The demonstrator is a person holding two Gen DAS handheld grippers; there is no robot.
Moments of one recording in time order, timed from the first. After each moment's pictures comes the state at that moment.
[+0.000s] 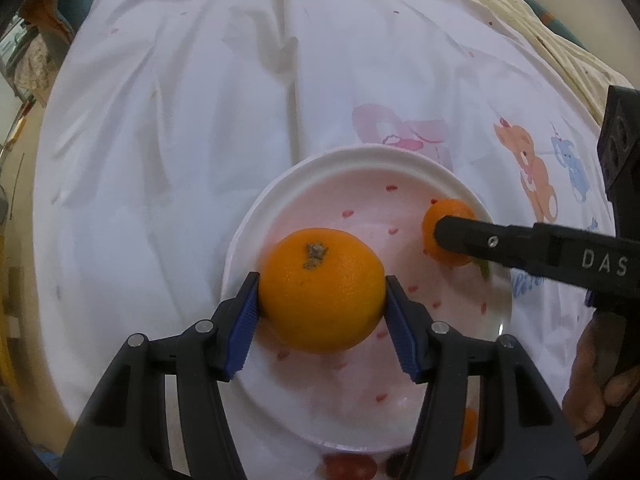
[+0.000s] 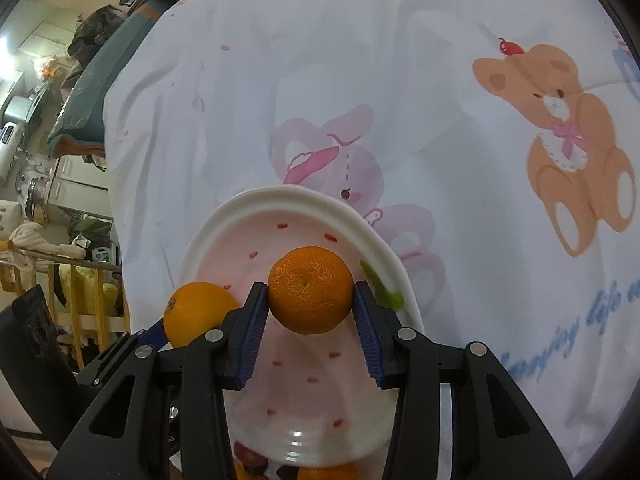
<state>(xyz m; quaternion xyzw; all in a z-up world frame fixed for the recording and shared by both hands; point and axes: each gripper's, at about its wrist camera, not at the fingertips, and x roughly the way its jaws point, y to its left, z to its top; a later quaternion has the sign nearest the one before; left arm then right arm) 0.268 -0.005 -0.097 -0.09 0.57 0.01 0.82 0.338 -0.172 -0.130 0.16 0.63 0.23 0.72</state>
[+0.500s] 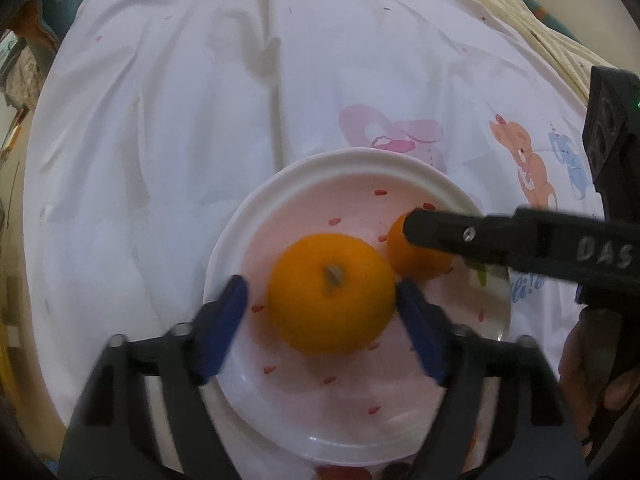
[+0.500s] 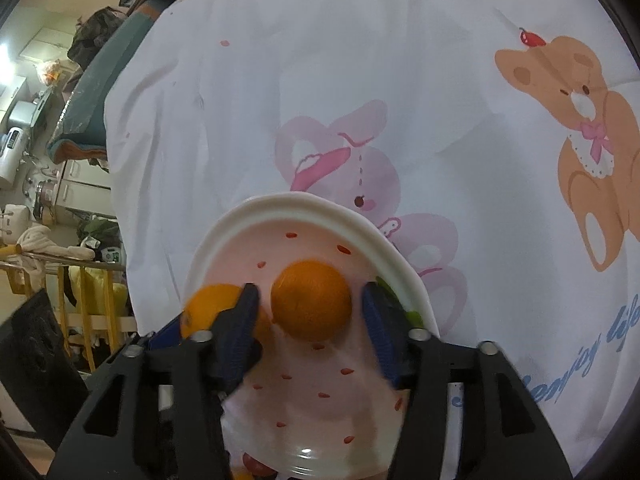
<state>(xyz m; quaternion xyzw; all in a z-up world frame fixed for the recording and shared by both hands) 0.276 -0.008 -0.099 -0.08 0.57 0.00 0.82 0.345 -0.173 -0.136 0.18 0.63 0.24 0.71</state>
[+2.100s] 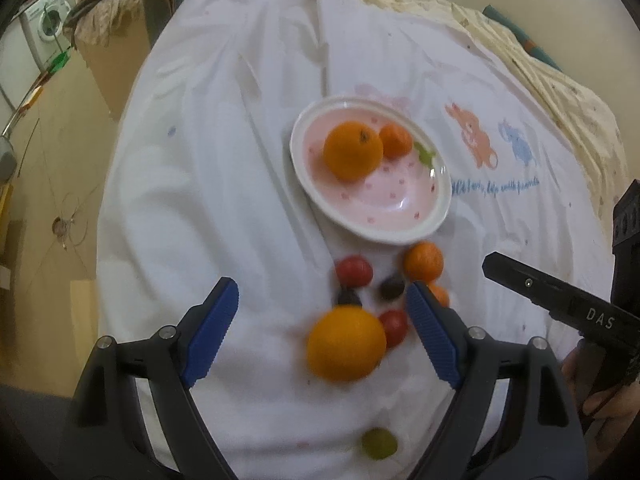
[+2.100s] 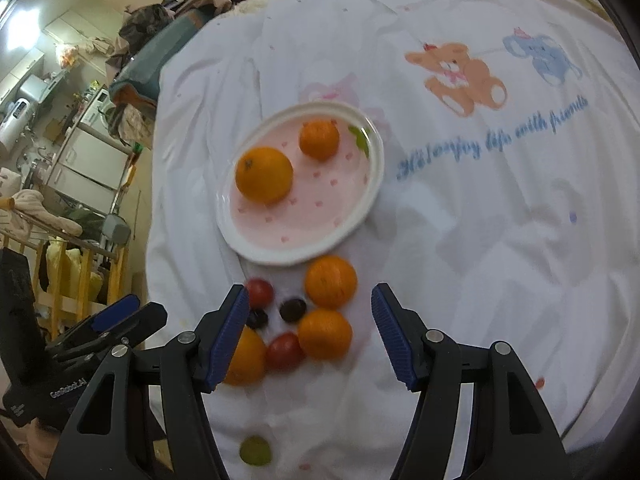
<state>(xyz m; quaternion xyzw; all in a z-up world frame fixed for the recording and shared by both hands) 0.096 0.010 -0.038 -0.13 0.54 0.01 0.83 0.157 -0.219 -0.062 0.13 0.57 0.21 0.78</state>
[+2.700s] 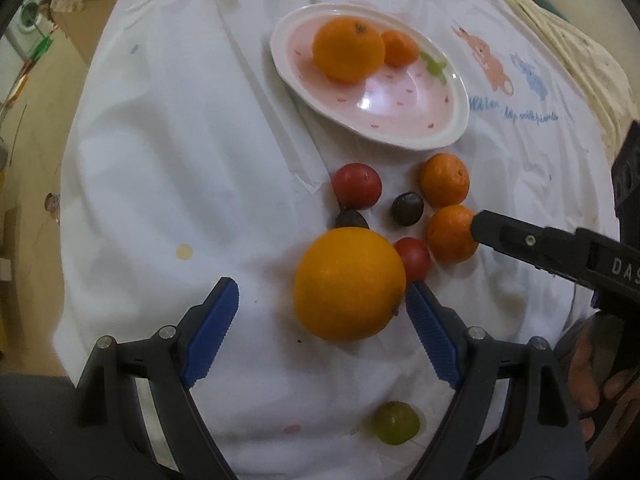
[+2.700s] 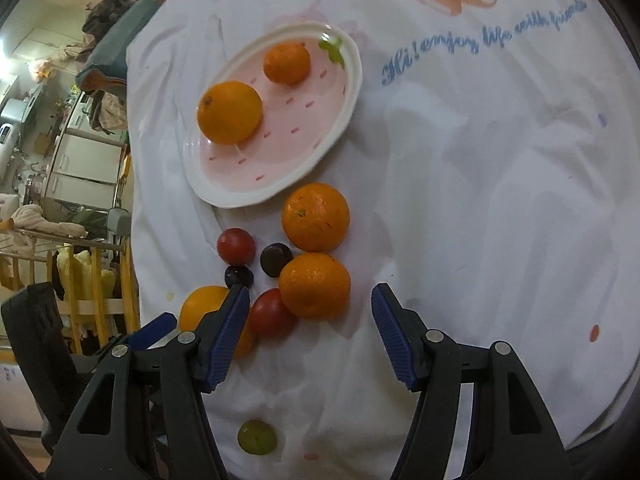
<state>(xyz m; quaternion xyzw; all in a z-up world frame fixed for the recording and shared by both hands) 0.086 -0.015 -0.097 -0.11 0.61 -0.01 0.78 0.149 -0.218 -0.115 0.17 0.64 0.20 0.72</state>
